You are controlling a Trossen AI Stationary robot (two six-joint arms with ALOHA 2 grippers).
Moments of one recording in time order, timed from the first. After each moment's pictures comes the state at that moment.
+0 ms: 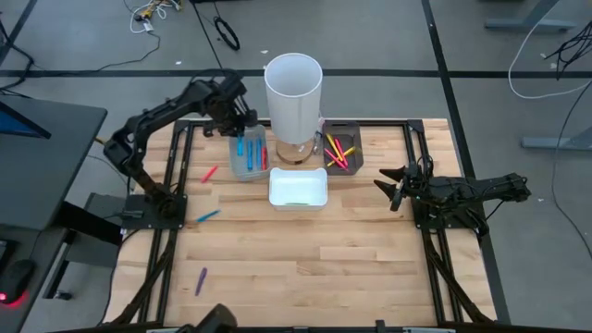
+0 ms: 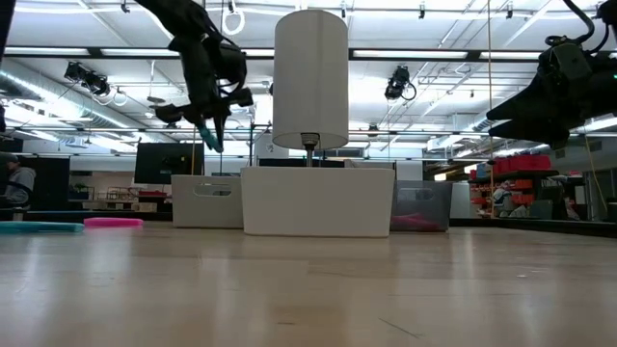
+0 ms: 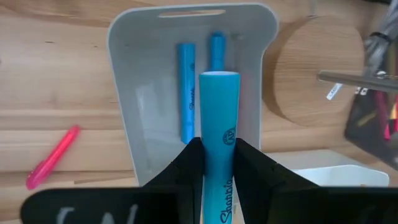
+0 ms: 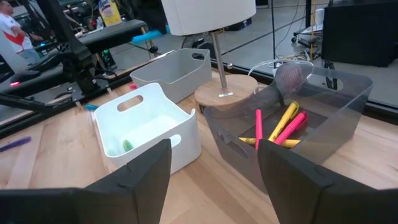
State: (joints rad) left arm 0.80 1.63 1.41 -1.07 0.14 -0.85; right arm 0.18 0.01 0.12 -0.37 0.64 0.41
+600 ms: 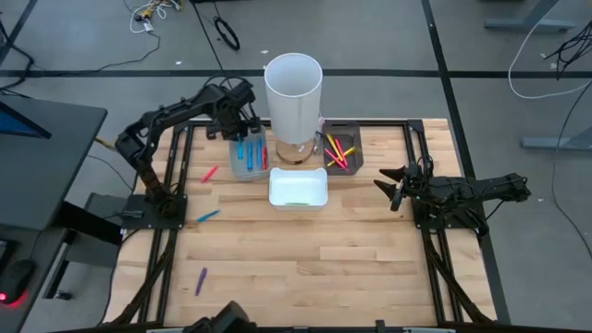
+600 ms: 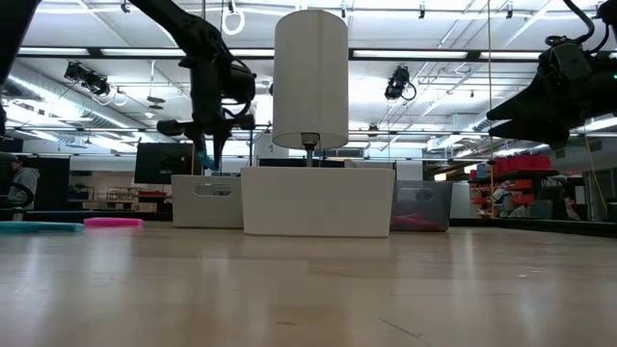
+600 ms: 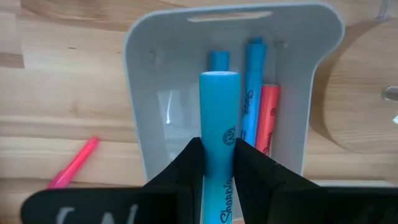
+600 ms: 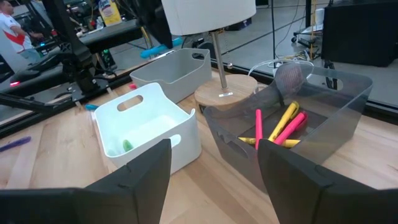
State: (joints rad) left arm 0.78 1.74 1.40 -1.06 0.03 -0.87; right arm 0.18 0.01 0.12 -0.37 0.64 0.41
